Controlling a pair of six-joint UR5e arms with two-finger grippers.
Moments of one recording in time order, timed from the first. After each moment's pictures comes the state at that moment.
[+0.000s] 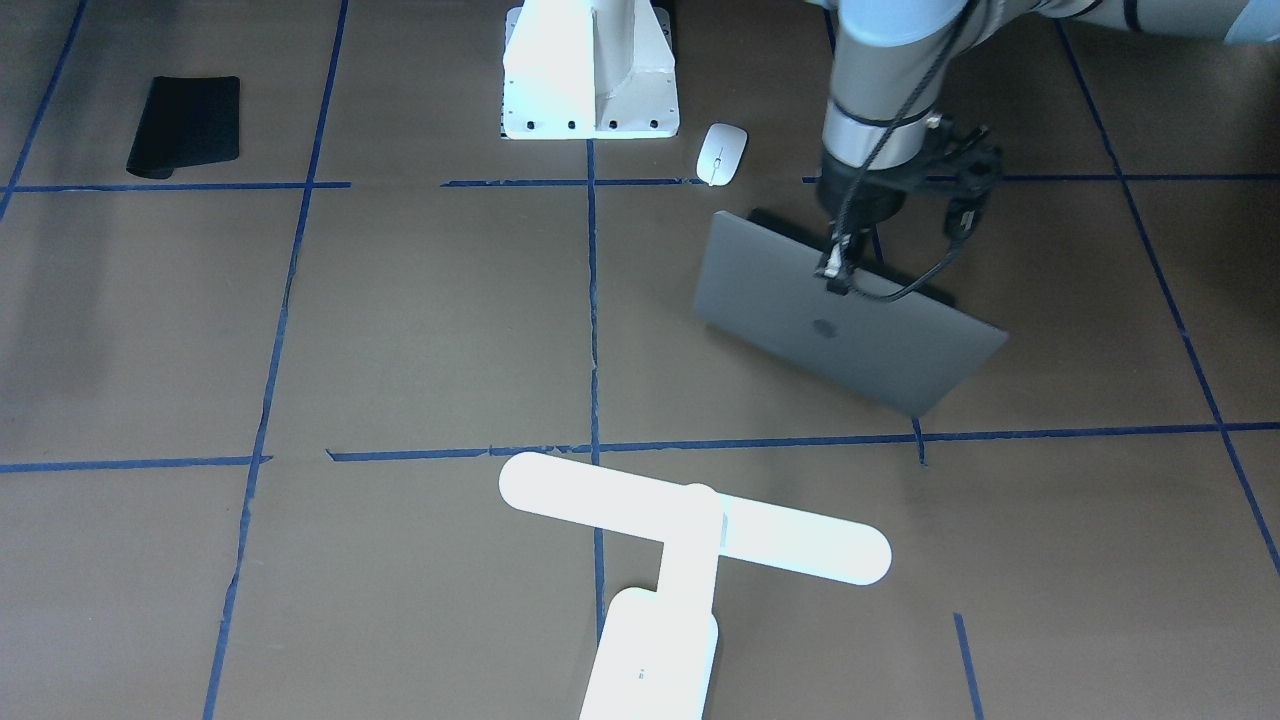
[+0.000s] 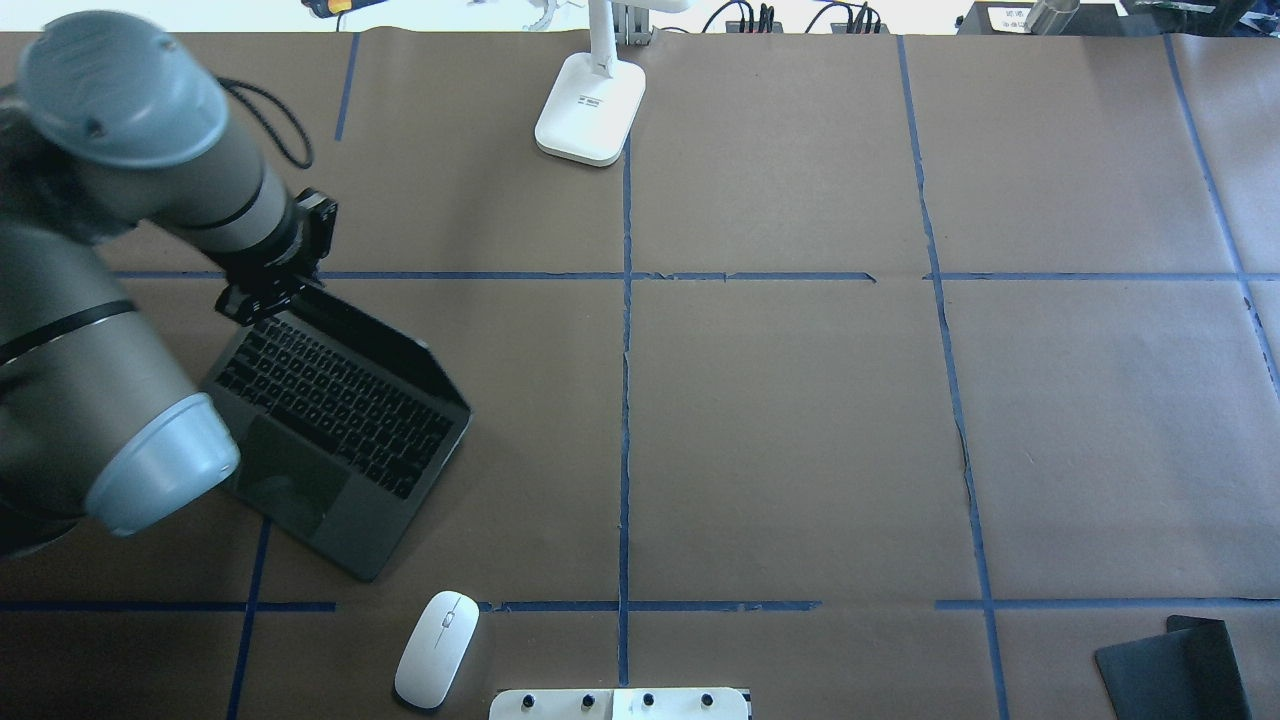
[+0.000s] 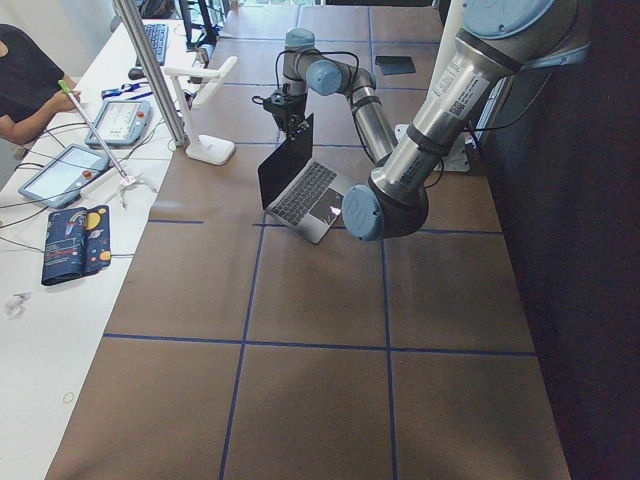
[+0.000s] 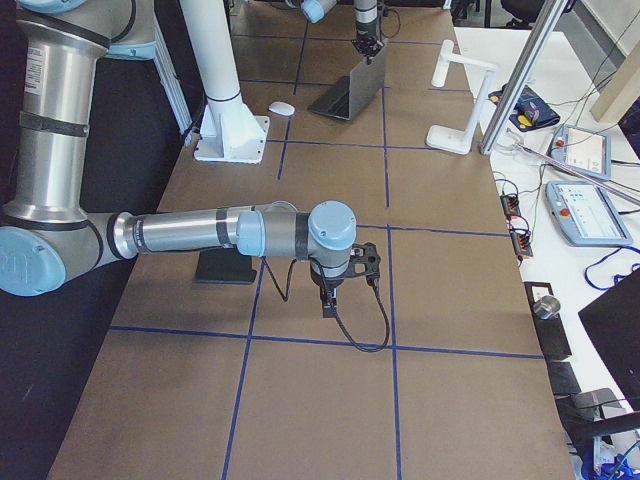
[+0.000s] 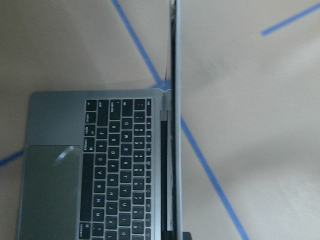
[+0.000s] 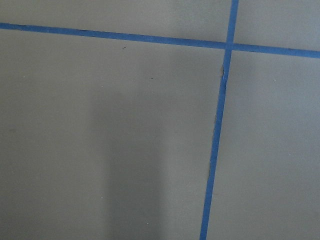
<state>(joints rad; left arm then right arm) -0.77 -2.31 -1.82 -1.22 -1.88 -2.08 1.54 -1.77 1.90 -1.69 2.43 -0.08</state>
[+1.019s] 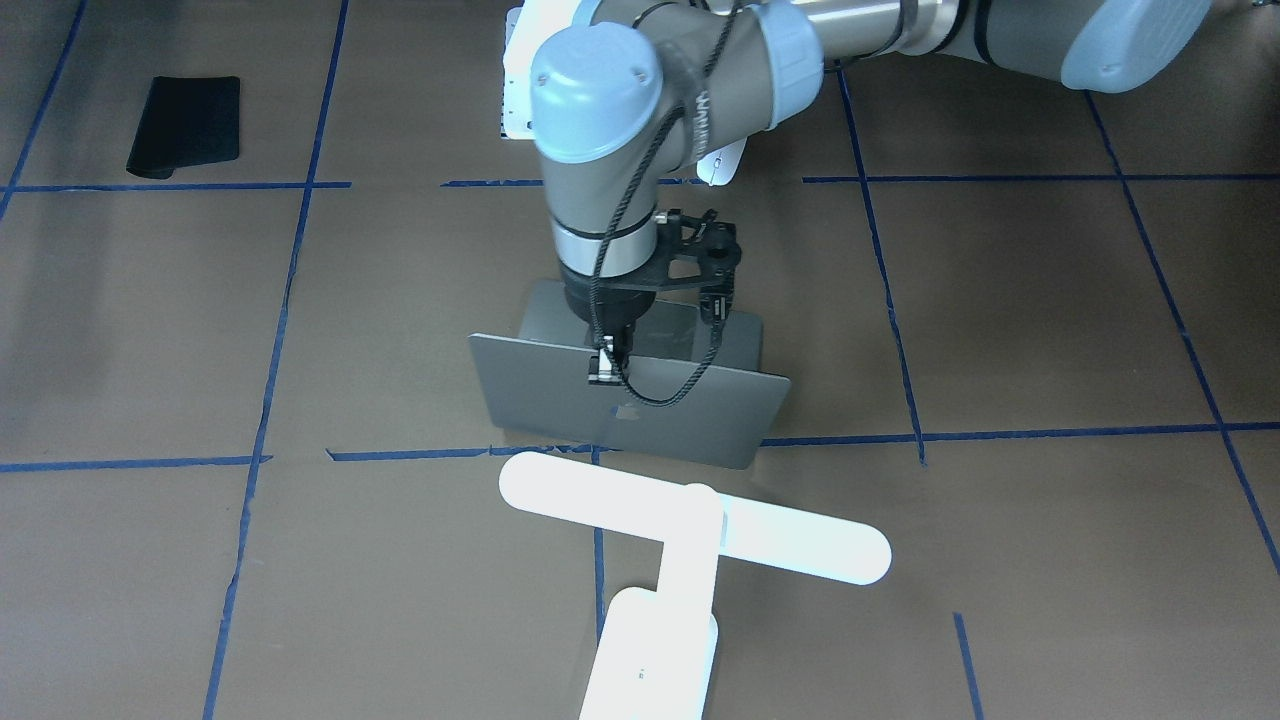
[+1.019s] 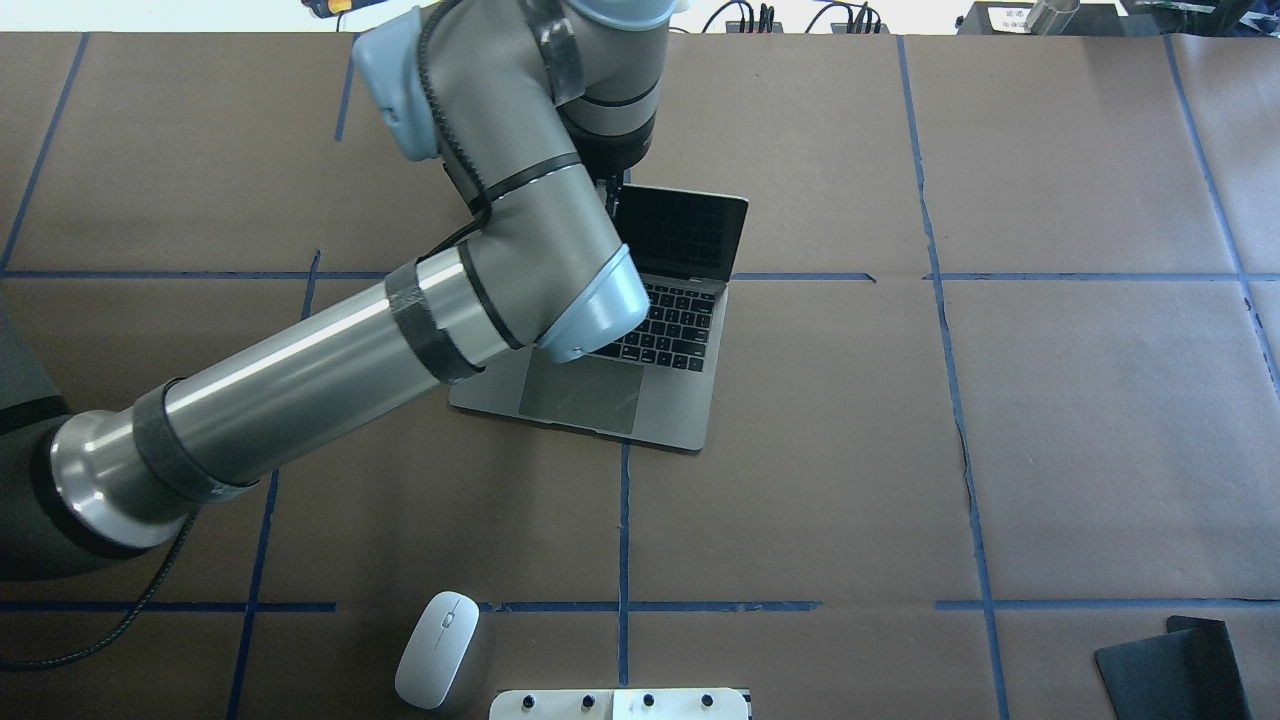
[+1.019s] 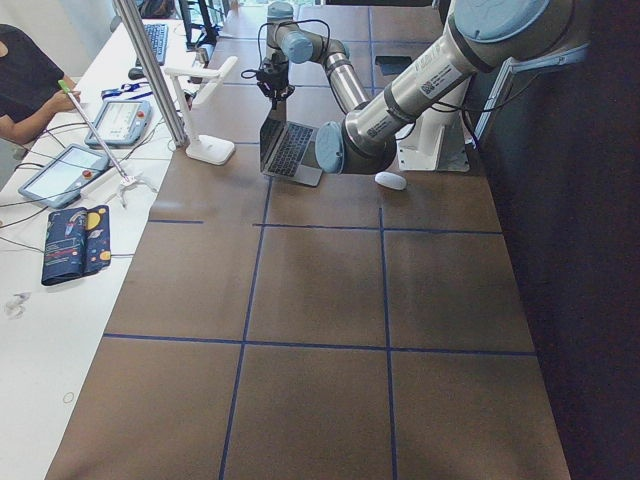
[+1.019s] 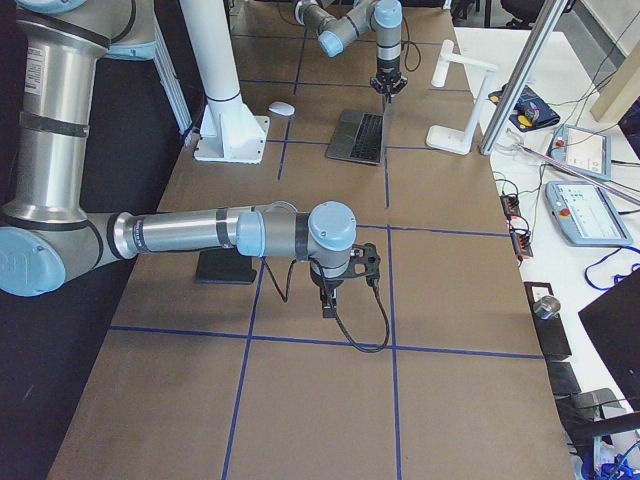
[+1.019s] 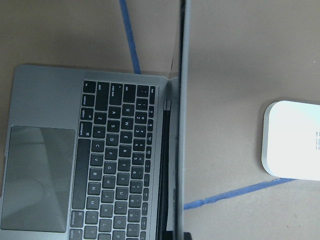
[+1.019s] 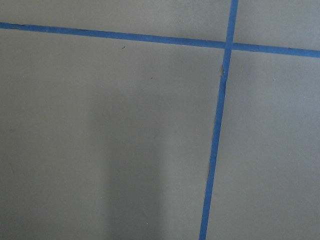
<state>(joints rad) -0.70 -2.71 -1.31 -1.39 -1.88 -2.54 1.54 -1.77 1.90 -1.69 2.43 -0.08</state>
